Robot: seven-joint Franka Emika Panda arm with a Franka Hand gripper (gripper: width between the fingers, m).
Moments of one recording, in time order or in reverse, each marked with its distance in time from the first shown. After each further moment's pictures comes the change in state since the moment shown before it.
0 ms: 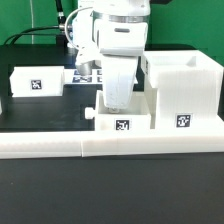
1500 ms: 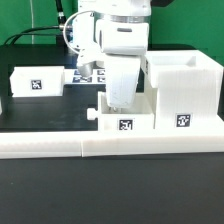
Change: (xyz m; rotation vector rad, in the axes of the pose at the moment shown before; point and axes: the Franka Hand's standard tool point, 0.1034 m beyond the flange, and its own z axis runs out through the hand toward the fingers) arm 0.007 0.000 0.002 -0.025 -0.011 -0.055
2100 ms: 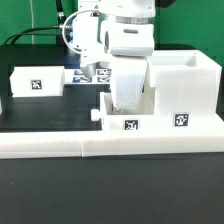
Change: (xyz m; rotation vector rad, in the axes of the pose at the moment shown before) arm -0.001 0.000 0.000 -0.001 -0.007 -0.018
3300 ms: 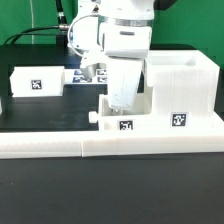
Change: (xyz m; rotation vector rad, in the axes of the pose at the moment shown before) arm 0.001 -0.003 0.004 -0.012 0.006 0.076
